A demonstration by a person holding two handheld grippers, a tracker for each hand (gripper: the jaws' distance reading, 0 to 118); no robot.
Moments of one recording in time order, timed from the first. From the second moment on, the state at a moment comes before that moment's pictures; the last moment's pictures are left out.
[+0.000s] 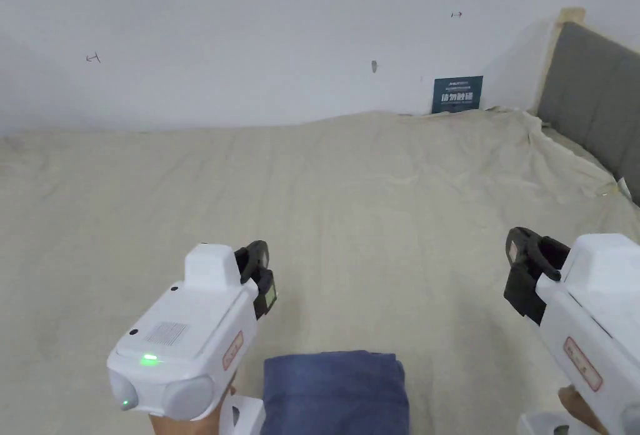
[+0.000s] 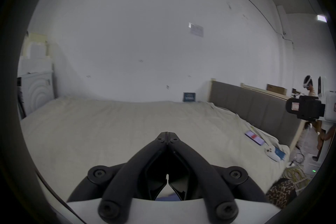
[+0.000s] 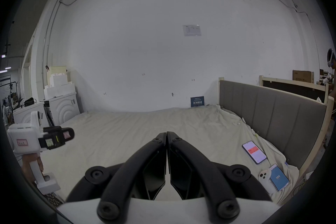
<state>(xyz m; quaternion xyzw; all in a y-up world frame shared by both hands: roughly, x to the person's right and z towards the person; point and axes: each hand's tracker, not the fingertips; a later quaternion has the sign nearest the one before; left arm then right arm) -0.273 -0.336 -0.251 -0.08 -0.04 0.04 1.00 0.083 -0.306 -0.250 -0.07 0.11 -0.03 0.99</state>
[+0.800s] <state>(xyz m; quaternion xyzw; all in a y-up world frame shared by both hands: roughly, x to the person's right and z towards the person) -0.337 -0.346 -0.218 -0.06 0.07 0.03 1.00 0.000 -0.366 -0.270 -0.07 0.13 -0.01 0.99</state>
